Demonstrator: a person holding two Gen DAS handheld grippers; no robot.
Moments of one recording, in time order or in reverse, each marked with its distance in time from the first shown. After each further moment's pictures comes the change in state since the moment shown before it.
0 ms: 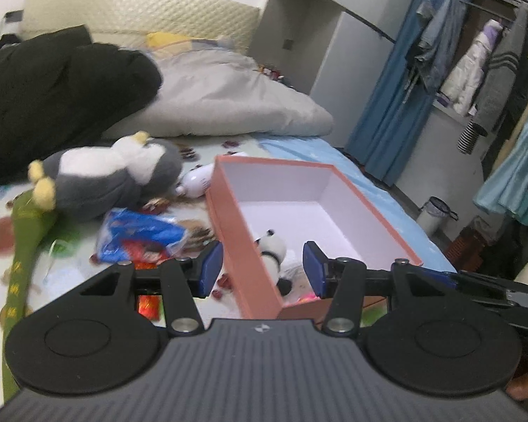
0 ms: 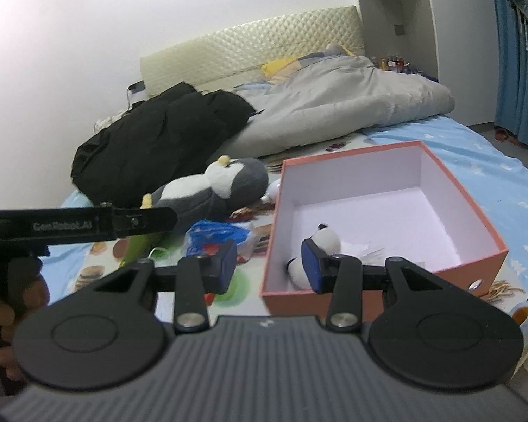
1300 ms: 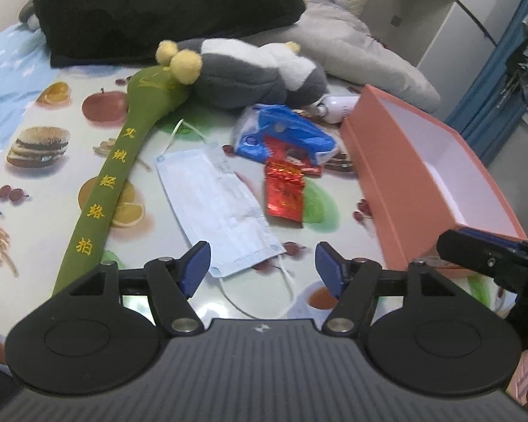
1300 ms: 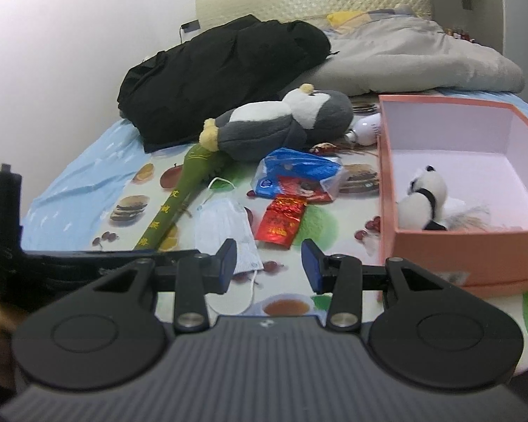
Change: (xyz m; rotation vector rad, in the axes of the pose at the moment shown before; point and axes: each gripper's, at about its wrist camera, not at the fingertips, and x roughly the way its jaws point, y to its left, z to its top) left arm 0.020 0.142 -0.098 -0.235 0.131 0.245; right arm 0.076 0.087 -0.052 -0.116 0.162 0.133
